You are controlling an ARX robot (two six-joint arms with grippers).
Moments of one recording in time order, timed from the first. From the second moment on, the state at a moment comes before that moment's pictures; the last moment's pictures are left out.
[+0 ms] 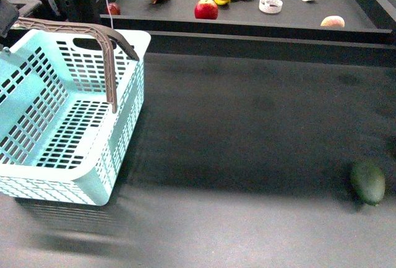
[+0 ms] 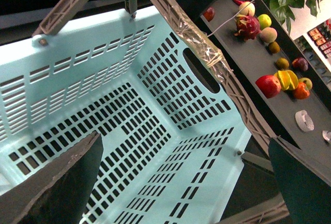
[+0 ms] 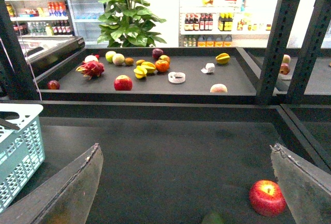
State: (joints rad) left arm -0.08 1.73 0.56 0.78 -0.39 -0.83; right arm 0.00 0.00 0.01 0.00 0.00 0.00
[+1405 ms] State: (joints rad) left arm 0.00 2.11 1.10 0.64 -0.20 -1.03; right arm 0.00 0.00 0.01 0.00 0.00 0.00
